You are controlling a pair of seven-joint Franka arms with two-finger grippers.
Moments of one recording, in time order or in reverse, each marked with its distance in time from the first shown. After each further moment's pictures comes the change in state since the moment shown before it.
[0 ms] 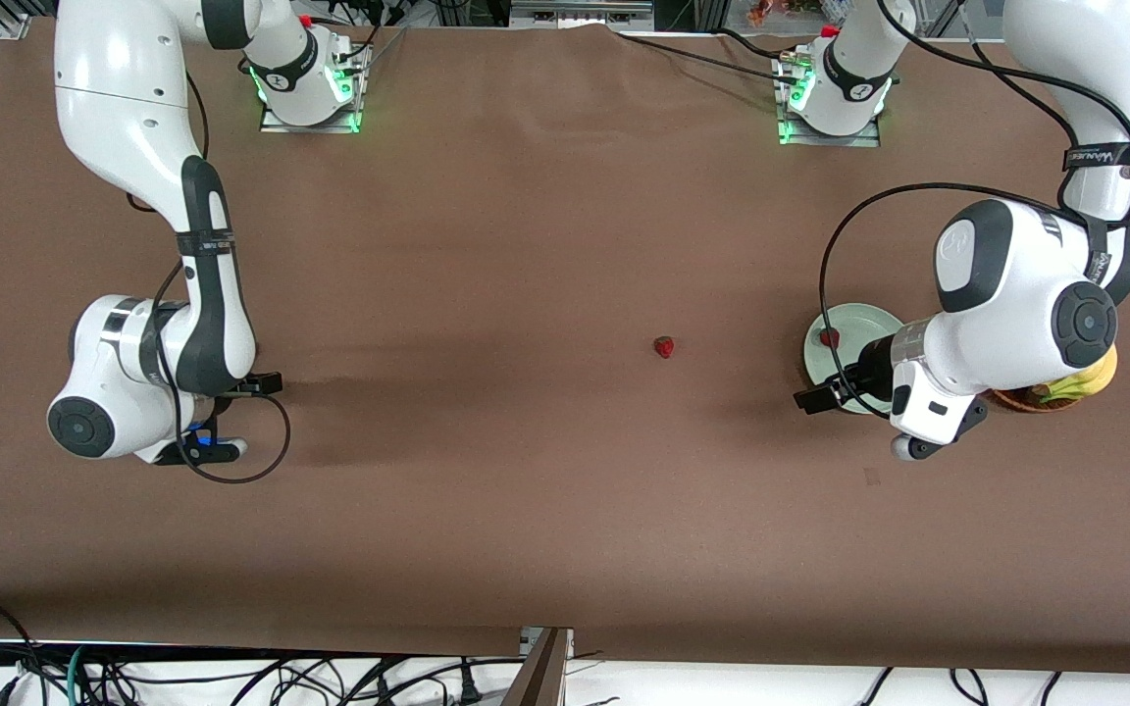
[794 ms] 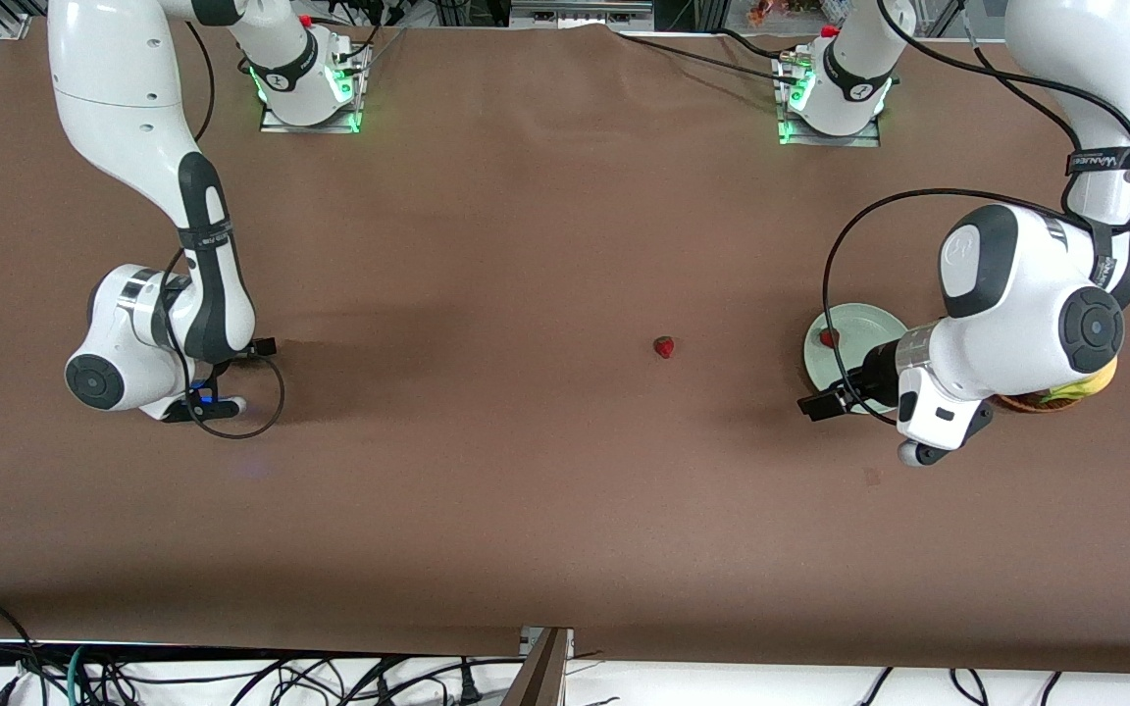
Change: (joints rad) left arm 0.006 0.014 0.007 0.025 0.000 -0.001 -0.022; right arm 0.020 -0.069 -0.024 -0.300 0.000 0.189 -0.109
